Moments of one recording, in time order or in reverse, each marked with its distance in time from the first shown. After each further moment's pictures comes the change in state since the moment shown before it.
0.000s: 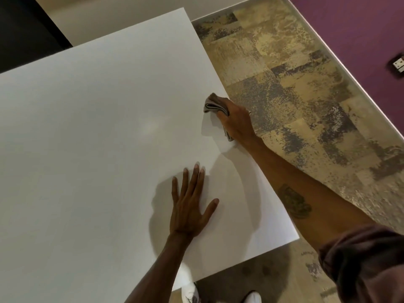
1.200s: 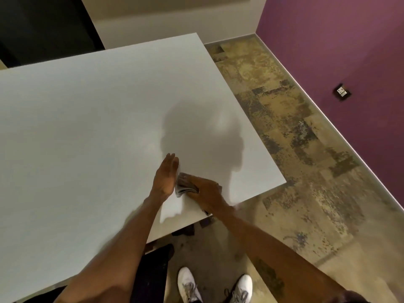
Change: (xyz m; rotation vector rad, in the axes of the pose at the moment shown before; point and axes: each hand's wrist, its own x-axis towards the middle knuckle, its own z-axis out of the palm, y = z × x) left_hand -0.113 -0.086 -0.096 -0.804 0.000 -0.360; right_hand -0.315 -0.150 0.123 -0.030 -0.331 0.115
